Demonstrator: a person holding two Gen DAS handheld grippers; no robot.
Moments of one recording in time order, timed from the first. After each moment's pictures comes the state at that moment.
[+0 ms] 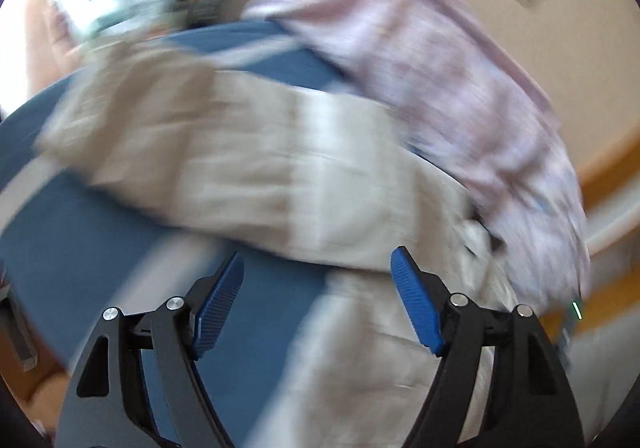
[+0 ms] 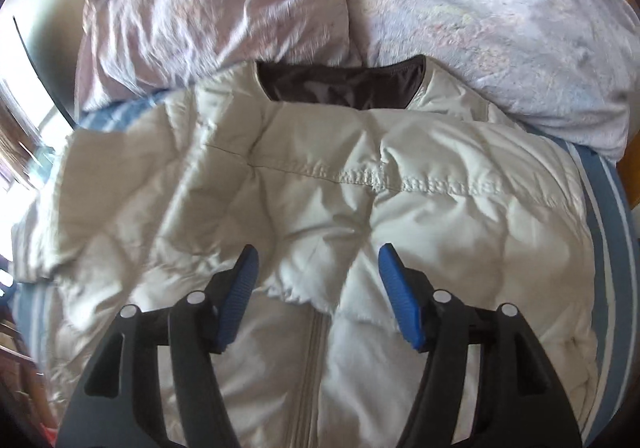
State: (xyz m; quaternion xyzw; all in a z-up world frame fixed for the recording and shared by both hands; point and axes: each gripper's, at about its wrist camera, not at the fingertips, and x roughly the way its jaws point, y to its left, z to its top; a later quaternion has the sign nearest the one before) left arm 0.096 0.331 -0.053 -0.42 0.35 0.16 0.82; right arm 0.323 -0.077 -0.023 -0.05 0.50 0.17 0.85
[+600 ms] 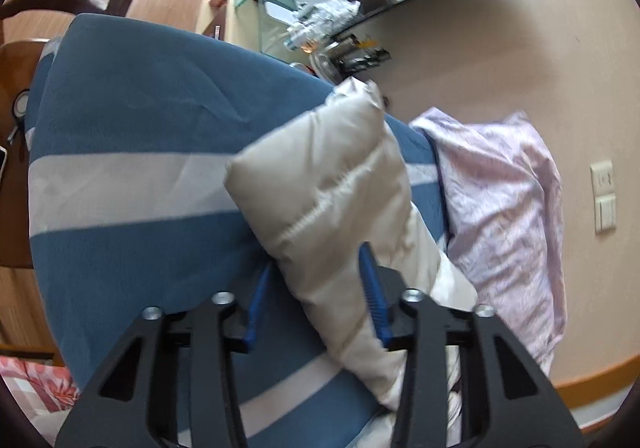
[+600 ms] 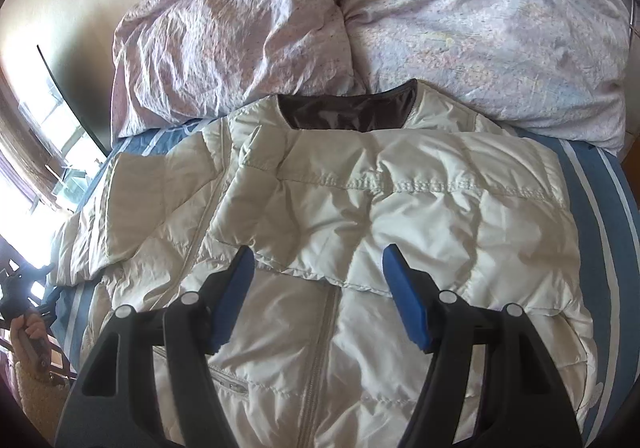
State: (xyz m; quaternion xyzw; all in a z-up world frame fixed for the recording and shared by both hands) left arm 0.040 0.425 -0.112 -0.62 0.20 0.31 0.69; right arm 0.301 -0.107 0.006 -0.01 0.47 0.19 0.86
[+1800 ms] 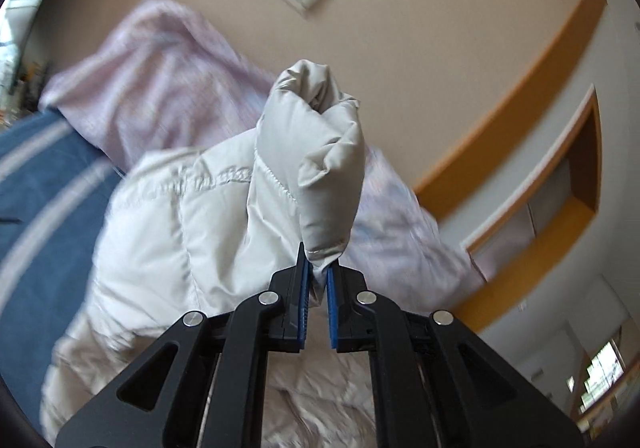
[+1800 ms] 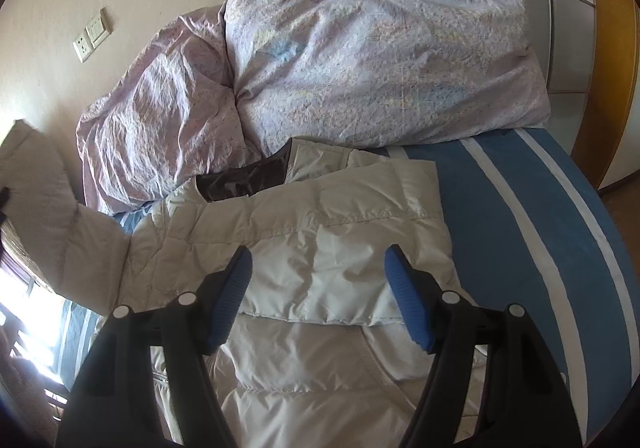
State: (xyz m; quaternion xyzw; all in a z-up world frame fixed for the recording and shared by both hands) left arm 0.216 0.166 0.103 -0.37 0.21 -0.09 0.90; right arm 0.297 -0.240 0.043 0.08 0.41 0.11 0.90
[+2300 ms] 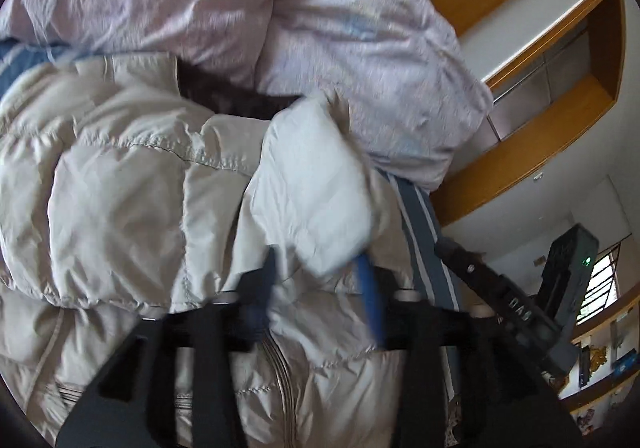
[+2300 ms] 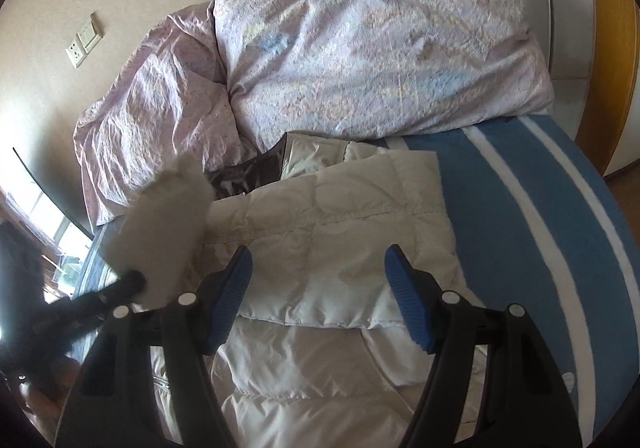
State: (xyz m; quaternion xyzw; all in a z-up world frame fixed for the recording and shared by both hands) left arm 0.273 0.032 0.003 -0.30 0.42 -0.18 0.84; right arm 0.310 -0.241 0.029 0.10 0.43 0.12 0.89
